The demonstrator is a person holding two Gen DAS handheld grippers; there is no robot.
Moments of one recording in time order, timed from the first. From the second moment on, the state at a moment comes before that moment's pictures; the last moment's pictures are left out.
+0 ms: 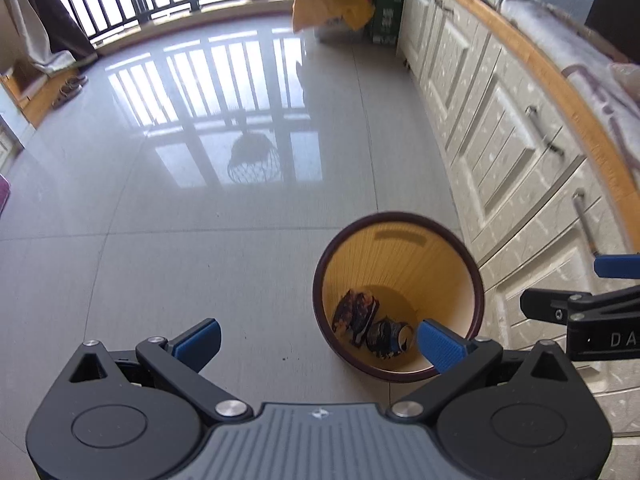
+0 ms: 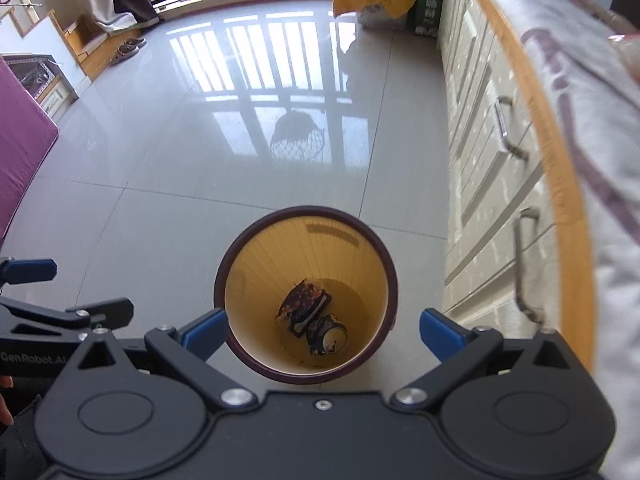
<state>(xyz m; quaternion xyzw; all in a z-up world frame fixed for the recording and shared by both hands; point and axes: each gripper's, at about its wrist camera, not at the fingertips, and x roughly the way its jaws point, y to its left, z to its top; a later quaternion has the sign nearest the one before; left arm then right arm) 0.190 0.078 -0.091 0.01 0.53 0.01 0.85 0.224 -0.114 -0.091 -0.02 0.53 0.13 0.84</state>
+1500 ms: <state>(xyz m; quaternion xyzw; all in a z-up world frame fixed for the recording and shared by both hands) 0.078 -0.068 0.030 0.08 0.30 -0.12 0.94 0.009 -0.305 0.024 0.04 0.33 -0.08 0.94</state>
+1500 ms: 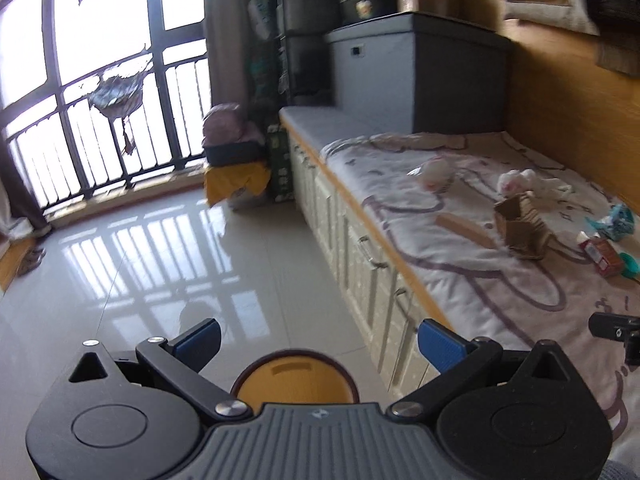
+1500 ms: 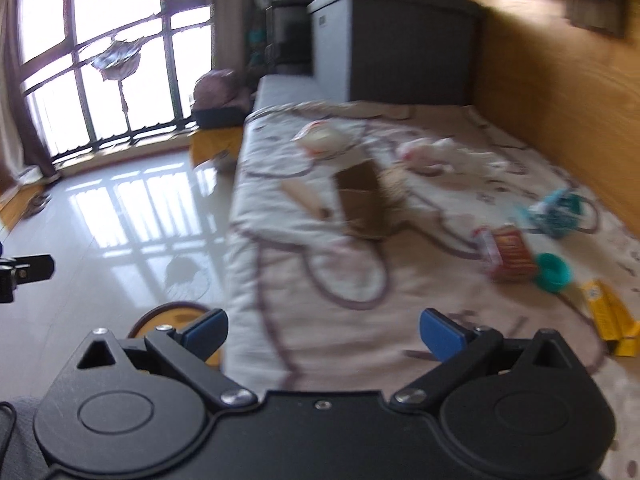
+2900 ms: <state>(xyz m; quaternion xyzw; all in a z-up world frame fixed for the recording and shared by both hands) 0.166 -0.323 -0.038 0.12 0.30 -0.32 0.89 -0.056 -0.605 -0.047 0.18 0.27 -0.26 0.91</state>
